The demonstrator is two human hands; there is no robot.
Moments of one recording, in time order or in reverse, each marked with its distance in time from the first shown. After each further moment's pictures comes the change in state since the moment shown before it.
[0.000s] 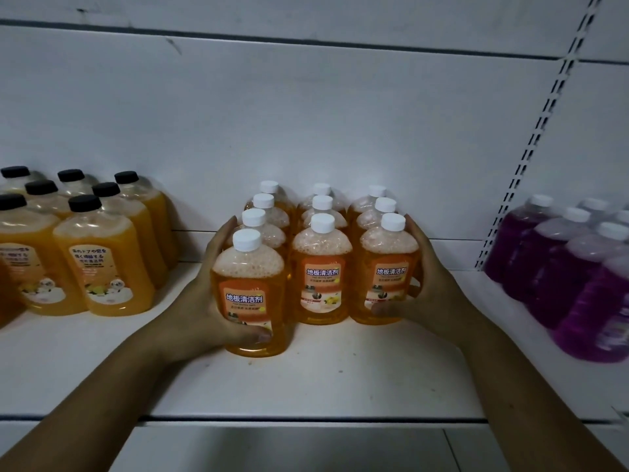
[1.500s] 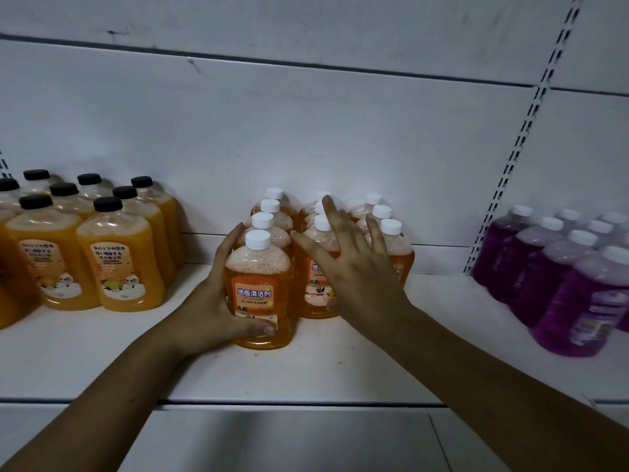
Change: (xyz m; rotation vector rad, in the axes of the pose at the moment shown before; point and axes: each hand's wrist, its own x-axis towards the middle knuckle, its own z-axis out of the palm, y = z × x) left_hand -0.007 -0.001 0.000 -0.132 -0.011 0.026; right_hand 0.016 -0.082 0.093 -1.343 0.193 -0.402
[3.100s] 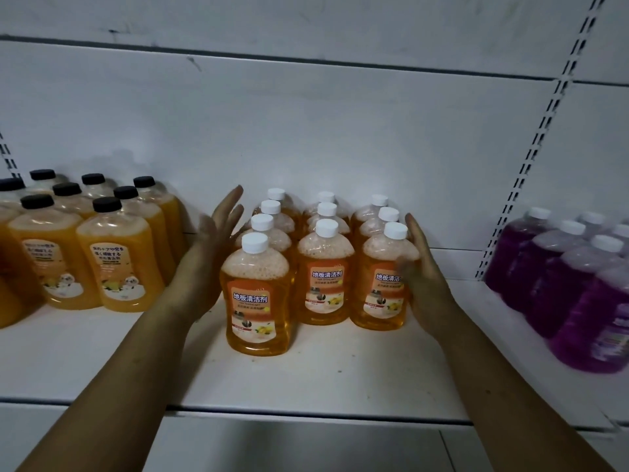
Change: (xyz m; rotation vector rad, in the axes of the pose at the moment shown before) left_hand 0.017 0.039 -0.006 -0.245 0.096 0.052; right_hand -0.035 0.088 0.038 1.620 0.012 0.481
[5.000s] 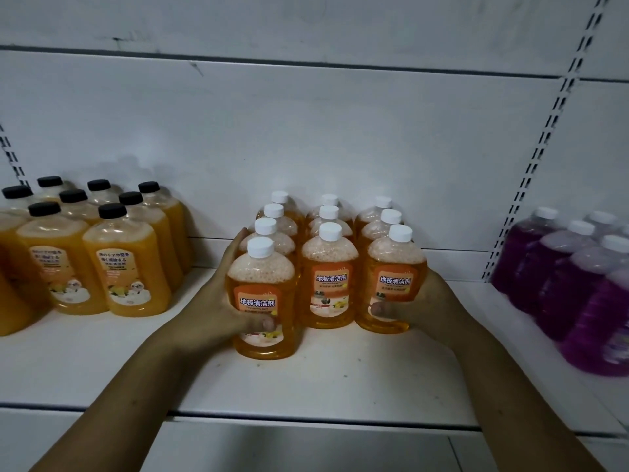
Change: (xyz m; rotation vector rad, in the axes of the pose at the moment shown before) left_hand -0.017 -0.020 0.007 0.136 -0.026 -0.210; right_hand -0.008 0.007 -0.007 -0.391 -0.048 0.203
